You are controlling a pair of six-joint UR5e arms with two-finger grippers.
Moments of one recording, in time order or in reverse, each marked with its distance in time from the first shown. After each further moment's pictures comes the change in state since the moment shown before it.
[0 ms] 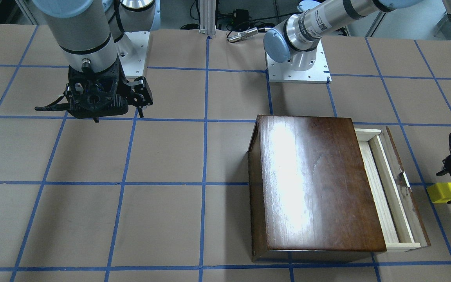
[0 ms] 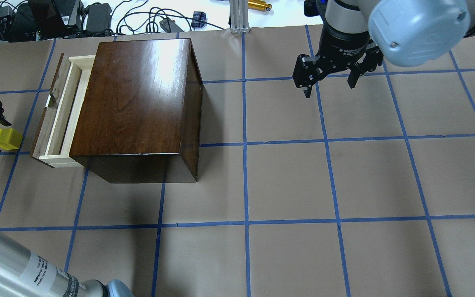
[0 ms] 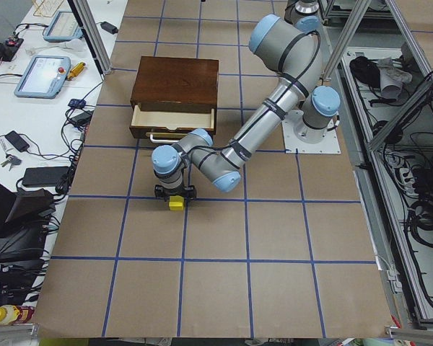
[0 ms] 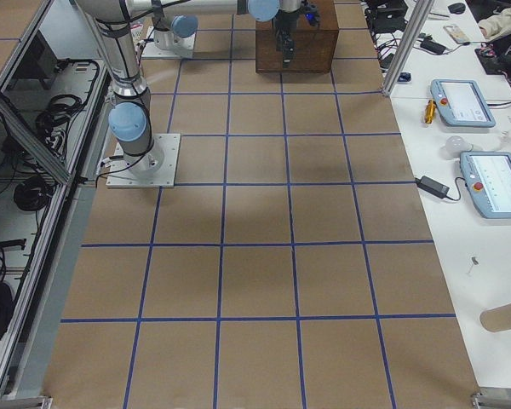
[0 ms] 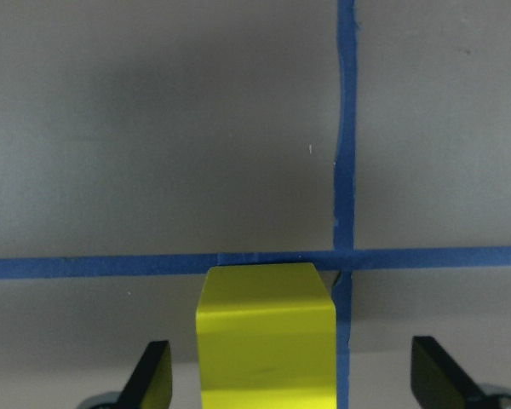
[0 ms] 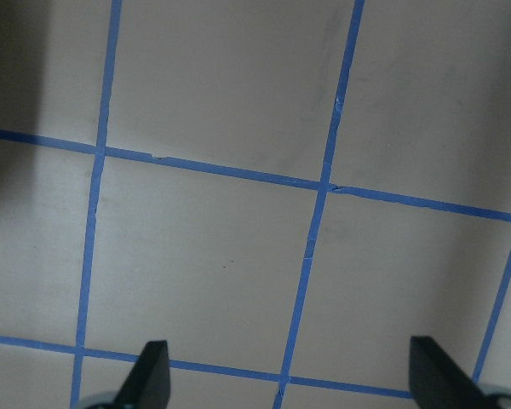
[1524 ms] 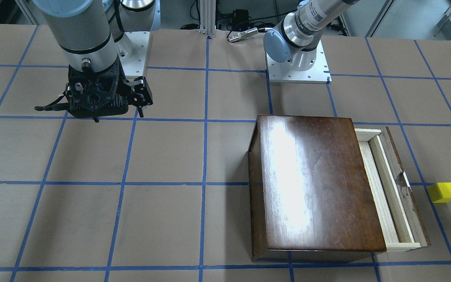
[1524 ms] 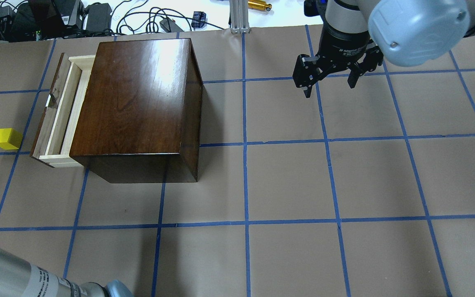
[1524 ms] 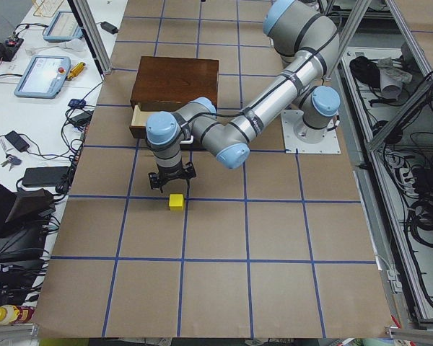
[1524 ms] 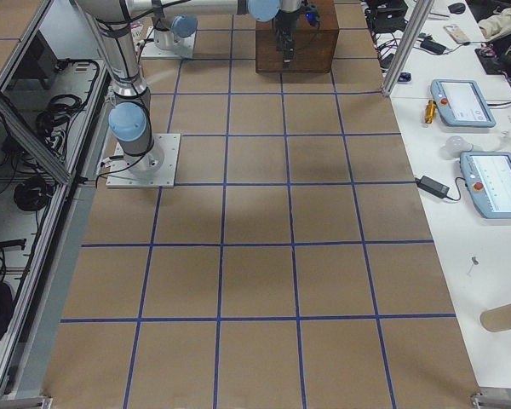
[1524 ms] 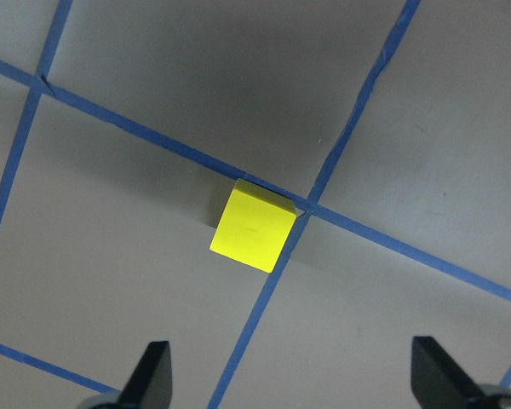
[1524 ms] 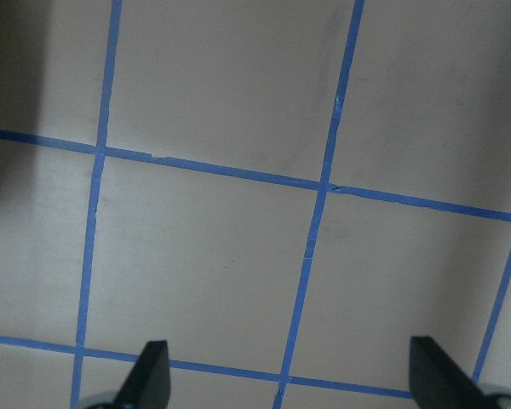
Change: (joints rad) left arm 0.000 0.133 0.116 -0.188 0.033 -0.284; right arm 0.000 0.000 0.000 0.000 0.000 0.000
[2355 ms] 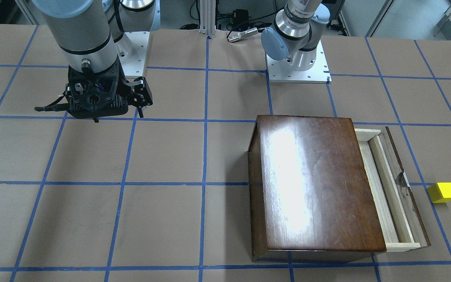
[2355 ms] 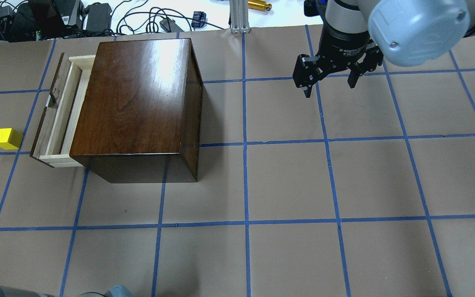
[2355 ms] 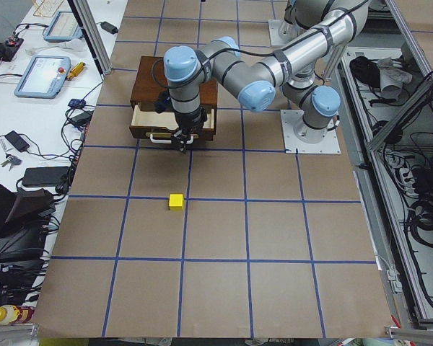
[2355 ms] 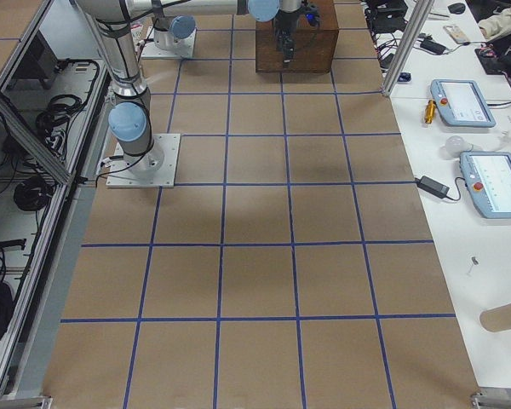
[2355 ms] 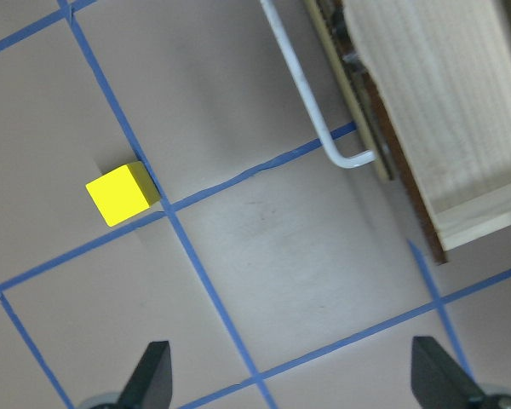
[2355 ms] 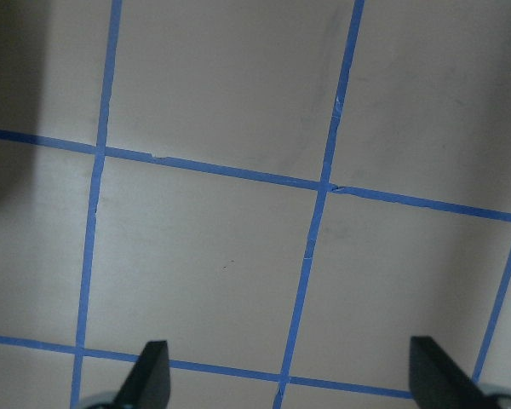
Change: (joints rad) left arm -0.043 0.256 -0.052 -0.244 -0.002 -0.667; right arm 0.000 0.000 0.000 0.000 0.000 0.000
